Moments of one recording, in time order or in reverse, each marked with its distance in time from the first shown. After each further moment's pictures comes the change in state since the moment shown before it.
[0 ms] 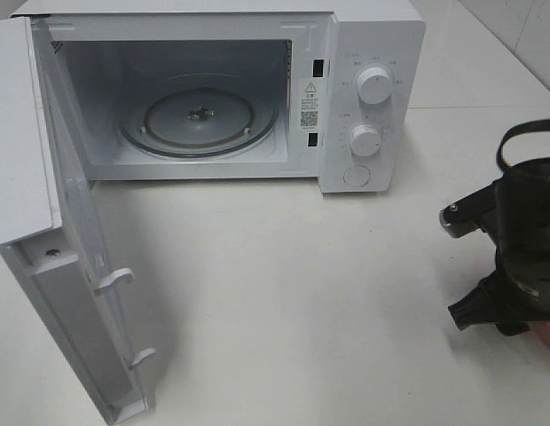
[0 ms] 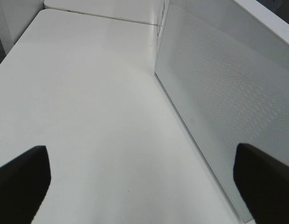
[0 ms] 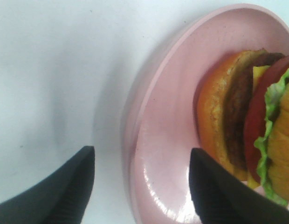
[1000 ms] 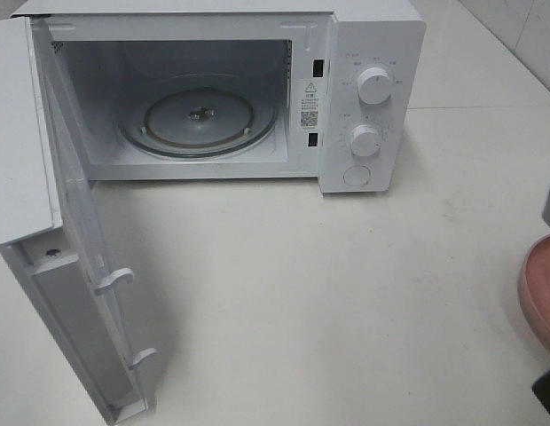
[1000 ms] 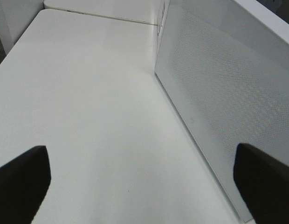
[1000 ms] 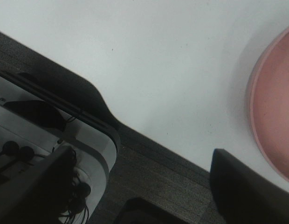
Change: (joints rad) left arm 0.000 0.000 0.000 0.000 0.000 0.000; right arm 0.000 -0.809 -0.002 0.878 0.306 -1.028
